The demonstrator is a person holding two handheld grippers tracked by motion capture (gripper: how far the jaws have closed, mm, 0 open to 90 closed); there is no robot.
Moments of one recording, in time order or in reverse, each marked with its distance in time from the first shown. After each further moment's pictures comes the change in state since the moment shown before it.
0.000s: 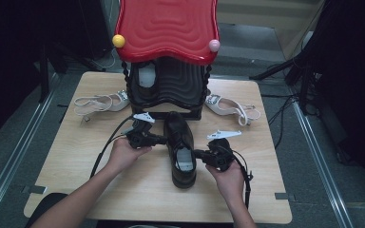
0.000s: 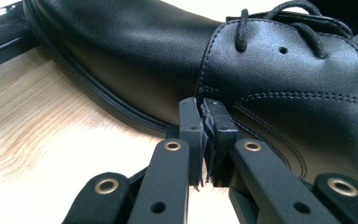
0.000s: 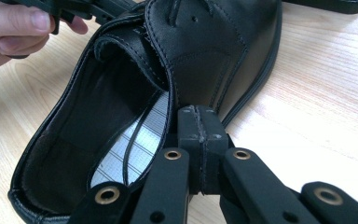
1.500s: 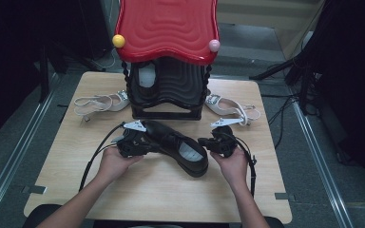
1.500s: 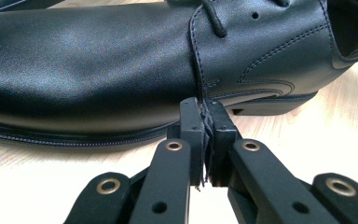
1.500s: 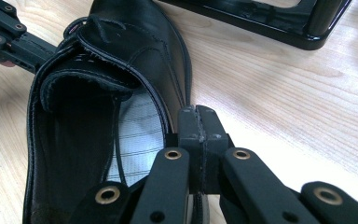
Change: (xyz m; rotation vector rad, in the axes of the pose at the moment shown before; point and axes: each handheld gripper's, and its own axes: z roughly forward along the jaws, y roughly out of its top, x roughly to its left) left arm -0.011 -0.028 -0.025 0.009 0.020 0.013; right arm -0.033 0.026 0.006 -0.002 -0.022 -0.053
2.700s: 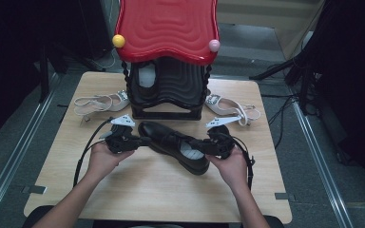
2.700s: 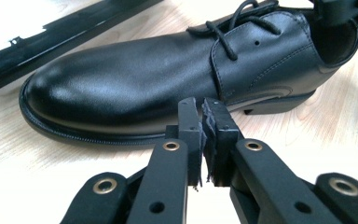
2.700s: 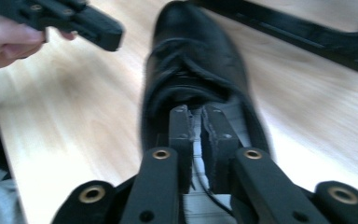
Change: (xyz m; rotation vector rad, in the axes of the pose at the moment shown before) left arm 0.002 0.004 -0.034 -0.053 0.065 0.029; right arm 0.025 0.014 -0.021 -0.002 0.103 -0.059
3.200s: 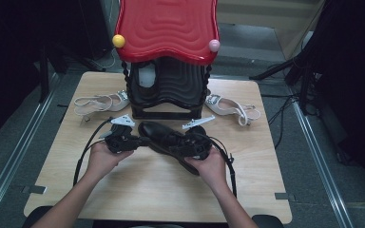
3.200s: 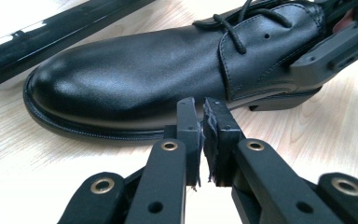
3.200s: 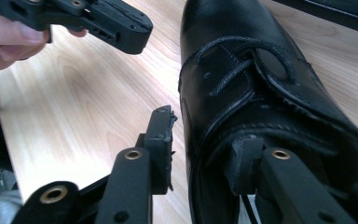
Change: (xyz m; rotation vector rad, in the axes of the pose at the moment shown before) left arm 0.004 -0.001 -0.001 0.014 0.005 -0.003; right arm 0.030 0.013 0.051 0.073 0.065 0.012
